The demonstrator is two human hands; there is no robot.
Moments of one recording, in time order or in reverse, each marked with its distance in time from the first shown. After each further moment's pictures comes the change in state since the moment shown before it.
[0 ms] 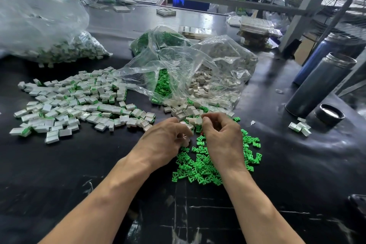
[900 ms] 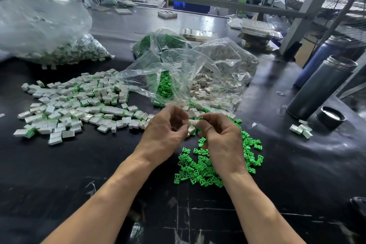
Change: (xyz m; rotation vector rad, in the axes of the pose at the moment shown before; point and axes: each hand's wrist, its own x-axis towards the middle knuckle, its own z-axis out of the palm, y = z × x) left_hand 0.004 0.002 -0.002 -0.529 0.262 0.008; right_hand -0.003 -0.002 0.004 0.238 -0.087 0.019
